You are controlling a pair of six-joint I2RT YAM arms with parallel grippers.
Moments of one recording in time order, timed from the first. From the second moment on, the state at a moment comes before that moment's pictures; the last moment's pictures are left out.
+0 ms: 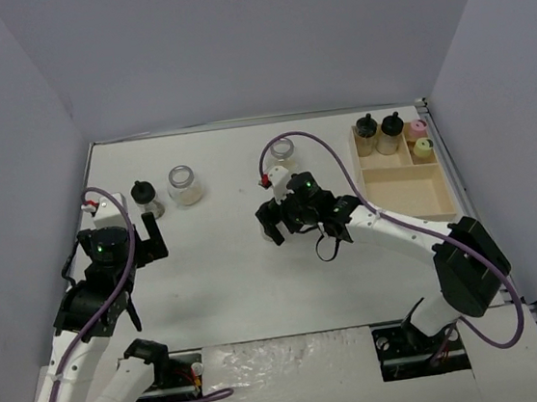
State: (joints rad) left arm -0.31 0.68 0.89 -0.75 -0.39 -0.25; right arm 0.73 1.50 0.96 -0.12 -0.05 0.00
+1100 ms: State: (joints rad) left arm -0.30 0.70 0.88 -0.72 -0.42 -0.22; right arm 0.58 1.54 1.00 -0.03 0.02 -0.01
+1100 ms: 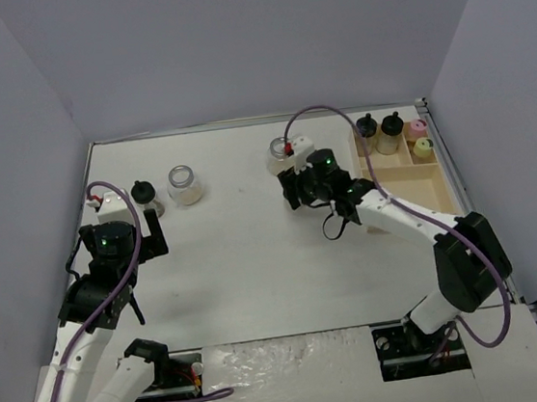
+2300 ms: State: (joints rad) left arm -0.28 0.70 0.88 -0.73 -0.39 -0.22; right arm -0.06 1.83 1.29 -0.04 0.18 0.12
